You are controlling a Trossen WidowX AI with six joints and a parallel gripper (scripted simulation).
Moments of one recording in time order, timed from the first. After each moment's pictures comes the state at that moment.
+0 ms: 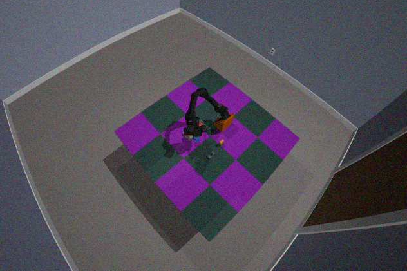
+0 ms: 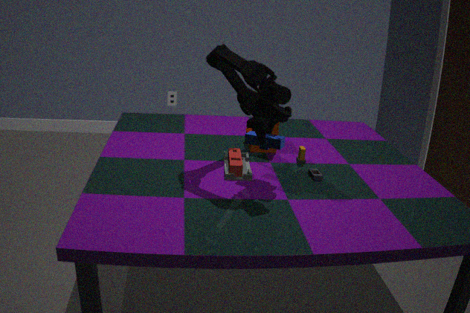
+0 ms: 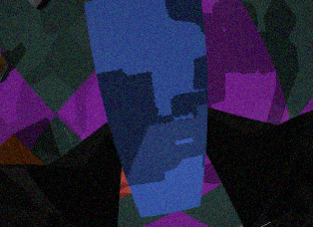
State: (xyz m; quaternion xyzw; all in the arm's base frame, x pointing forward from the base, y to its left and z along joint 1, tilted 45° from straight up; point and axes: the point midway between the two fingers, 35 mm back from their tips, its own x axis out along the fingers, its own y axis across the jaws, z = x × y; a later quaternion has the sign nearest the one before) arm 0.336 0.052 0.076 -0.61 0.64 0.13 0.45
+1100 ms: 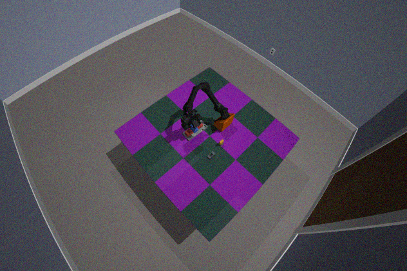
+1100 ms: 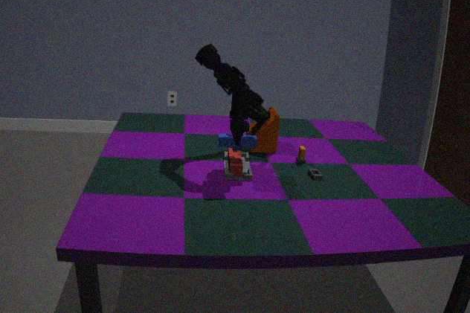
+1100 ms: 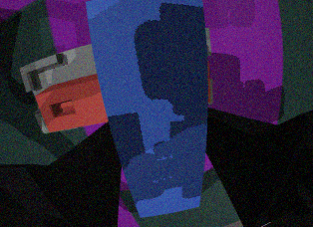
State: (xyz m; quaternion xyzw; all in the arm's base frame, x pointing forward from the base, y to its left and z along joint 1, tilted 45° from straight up) arm 0.308 -0.031 0.122 -0.70 0.60 0.27 0.28
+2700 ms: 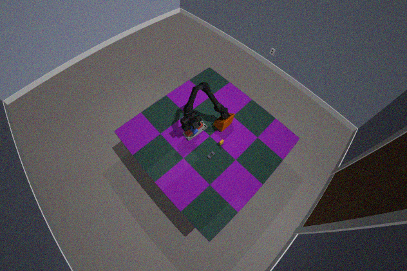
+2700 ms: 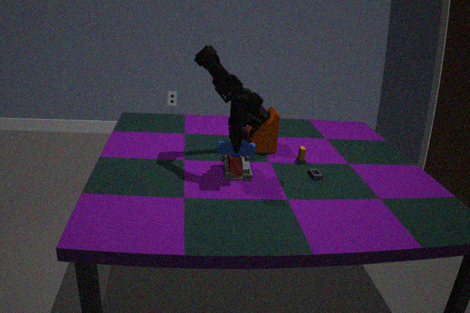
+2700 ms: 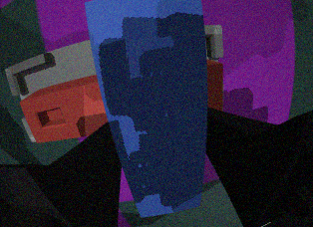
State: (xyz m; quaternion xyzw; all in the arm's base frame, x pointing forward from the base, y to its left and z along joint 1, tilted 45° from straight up) arm 0.312 -0.051 0.104 -0.70 0.60 0.27 0.28
